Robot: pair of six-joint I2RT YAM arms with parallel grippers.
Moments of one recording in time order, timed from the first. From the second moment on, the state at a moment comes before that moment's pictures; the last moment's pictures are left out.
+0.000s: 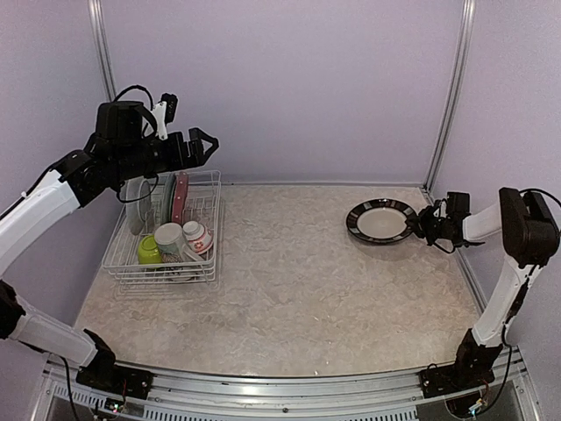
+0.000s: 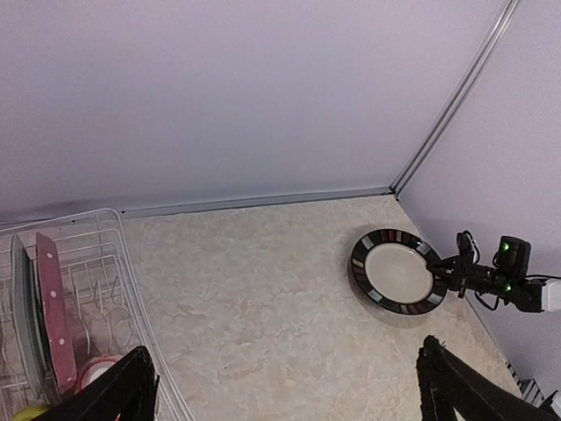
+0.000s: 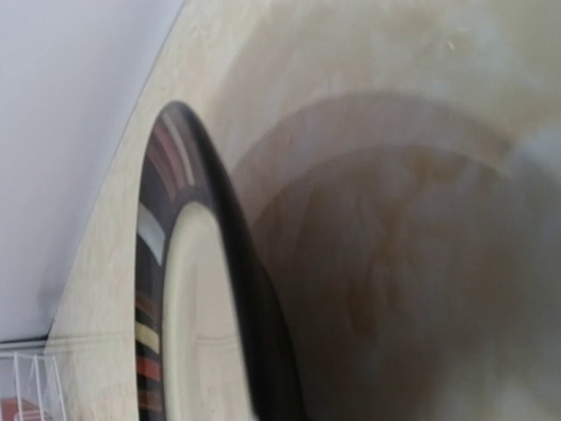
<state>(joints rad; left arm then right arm) -0.57 1.29 1.39 -0.39 -0.03 -0.36 -0.13 1.82 0.89 0.35 -0.52 0.89</state>
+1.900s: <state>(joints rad) -0.01 1.31 1.42 -0.41 0.11 -0.52 -0.06 1.50 0.76 -0.03 -0.30 0.53</state>
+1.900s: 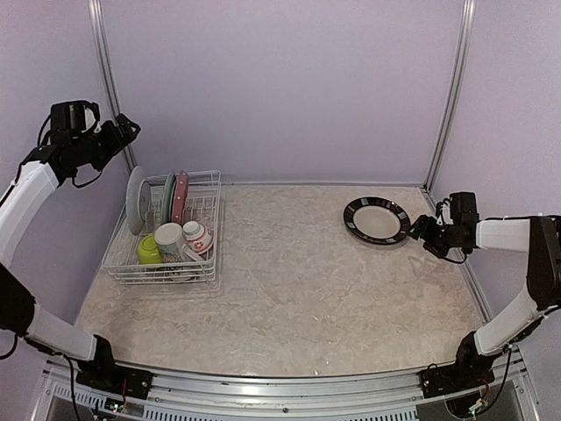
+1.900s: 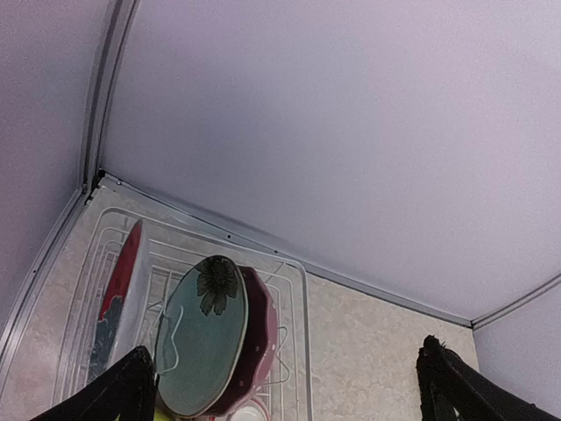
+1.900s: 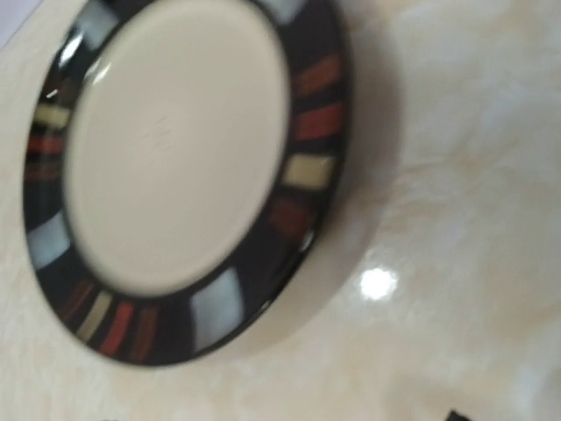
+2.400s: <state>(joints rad) 0.19 1.70 1.72 -0.71 0.22 -0.50 0.10 1.41 0.86 -0.21 -0.23 0.47</state>
